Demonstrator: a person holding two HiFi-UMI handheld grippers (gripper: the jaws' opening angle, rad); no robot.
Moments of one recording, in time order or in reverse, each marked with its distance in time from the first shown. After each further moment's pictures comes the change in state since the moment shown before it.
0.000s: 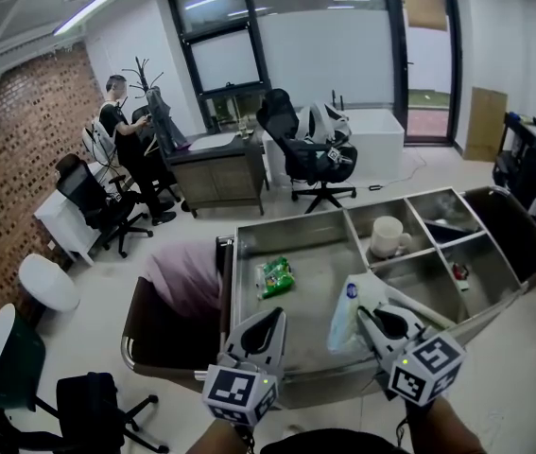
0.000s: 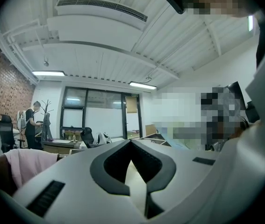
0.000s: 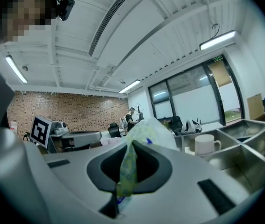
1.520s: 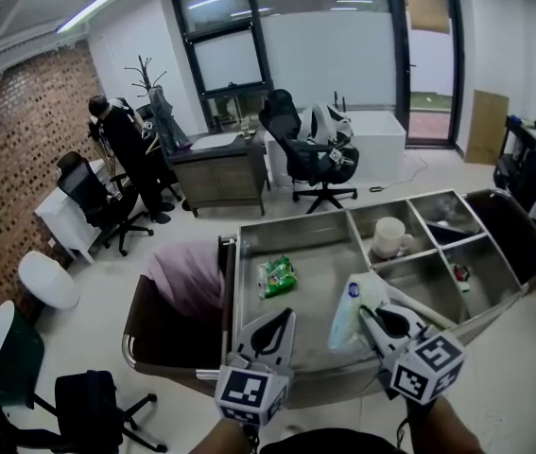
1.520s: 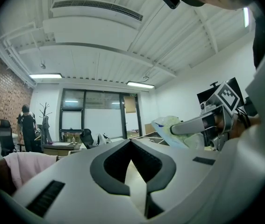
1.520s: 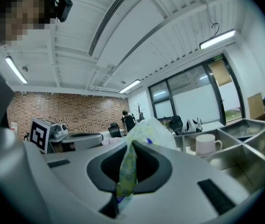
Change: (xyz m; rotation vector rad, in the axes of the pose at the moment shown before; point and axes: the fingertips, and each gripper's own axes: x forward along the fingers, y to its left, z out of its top) left arm 0.003 -0.013 -0.003 0.040 0.012 -0.016; right arm 0.000 0.002 0.001 0.005 0.003 0.005
